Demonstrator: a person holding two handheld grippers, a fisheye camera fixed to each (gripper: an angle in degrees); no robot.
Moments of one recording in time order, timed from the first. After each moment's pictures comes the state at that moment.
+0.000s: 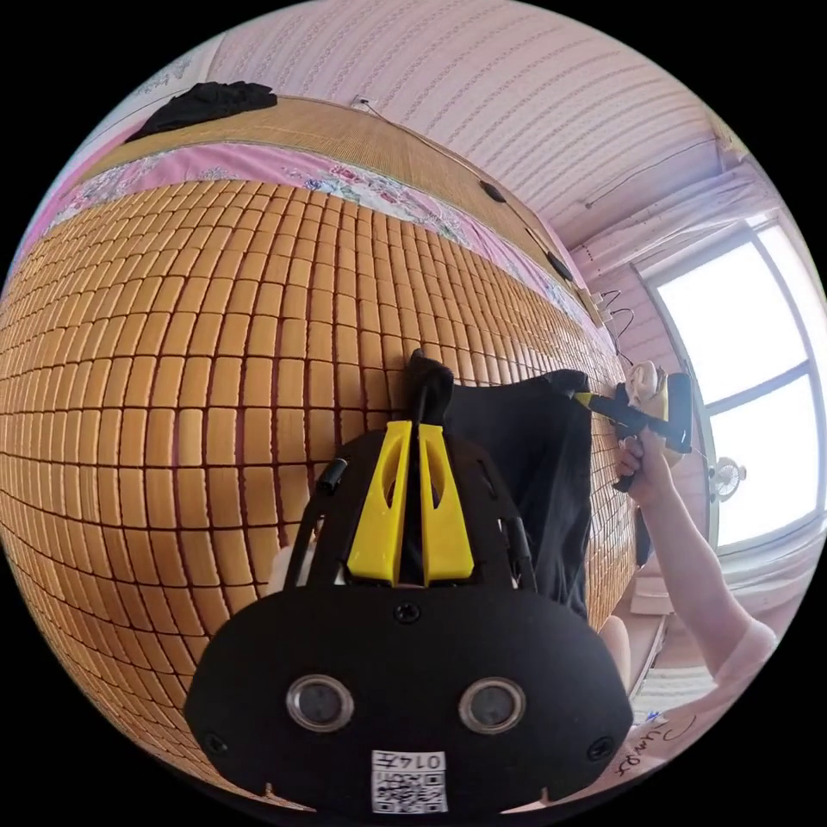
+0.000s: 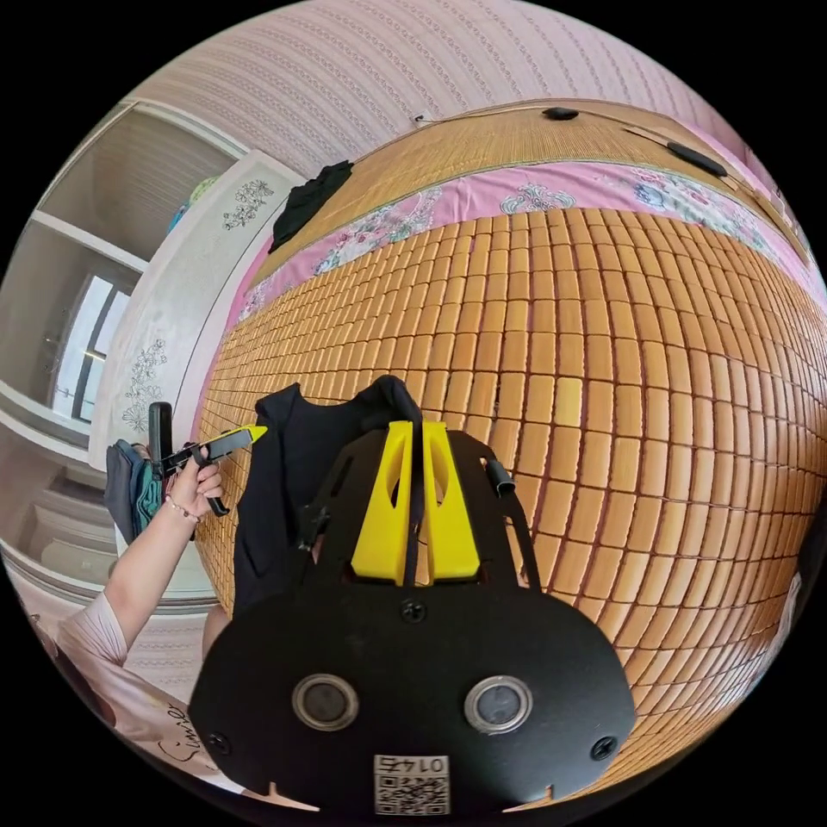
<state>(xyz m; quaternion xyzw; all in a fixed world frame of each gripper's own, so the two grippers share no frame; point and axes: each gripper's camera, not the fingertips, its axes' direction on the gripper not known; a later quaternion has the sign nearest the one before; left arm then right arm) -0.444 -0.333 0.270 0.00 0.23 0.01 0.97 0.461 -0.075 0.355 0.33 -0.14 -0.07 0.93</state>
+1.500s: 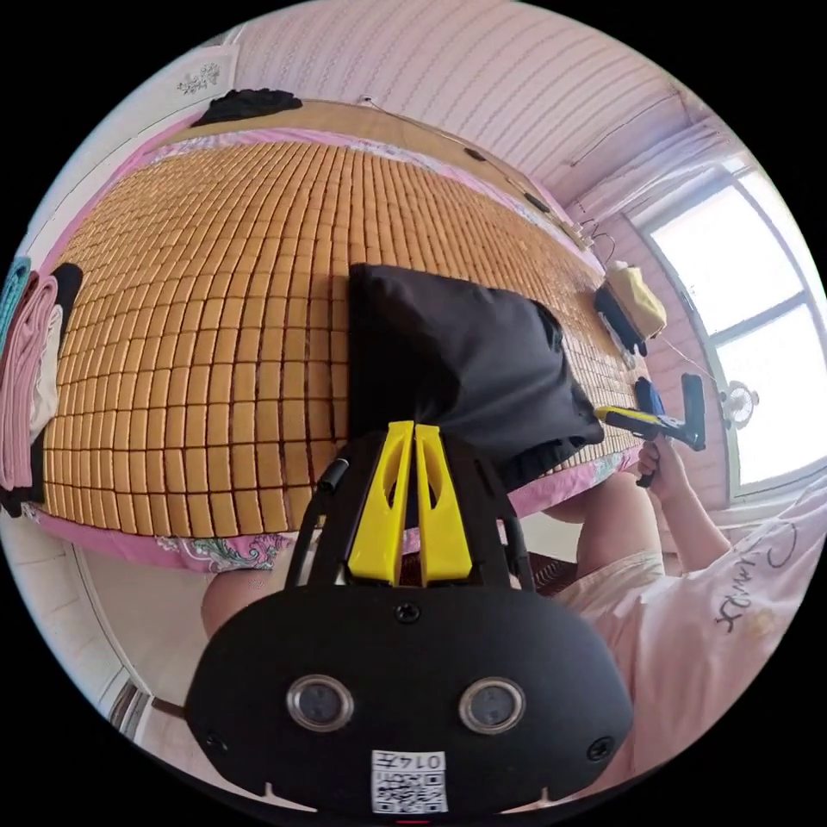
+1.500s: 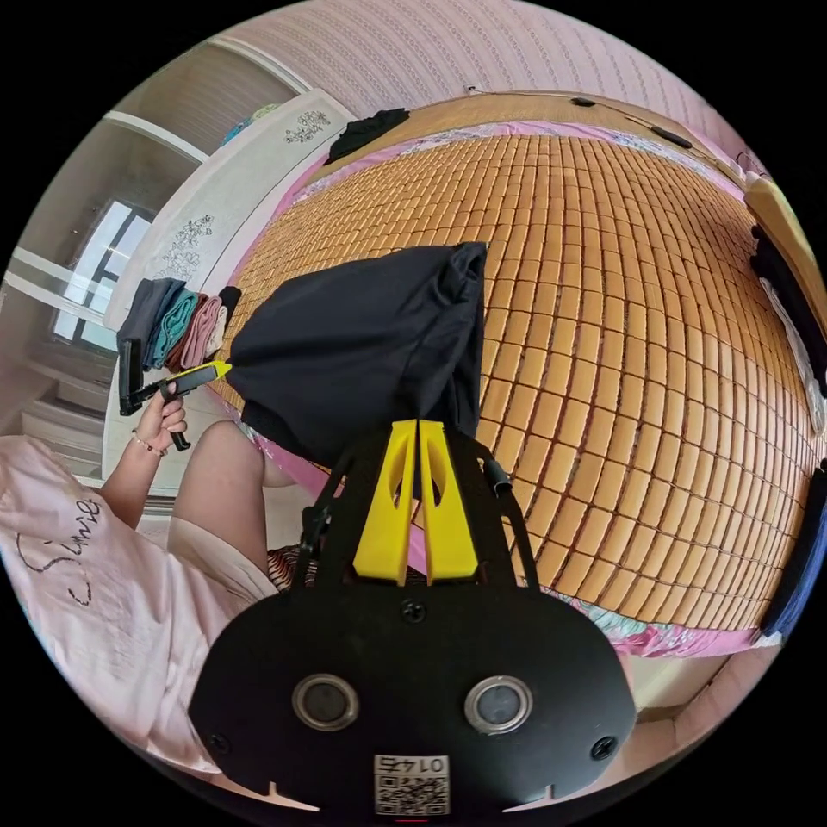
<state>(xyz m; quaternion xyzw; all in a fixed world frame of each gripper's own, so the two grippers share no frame) -0.428 -0.021 0.208 -0.03 0.17 0.02 0.98 0.364 0.198 0.476 0.26 -0.08 -0.11 0.96</state>
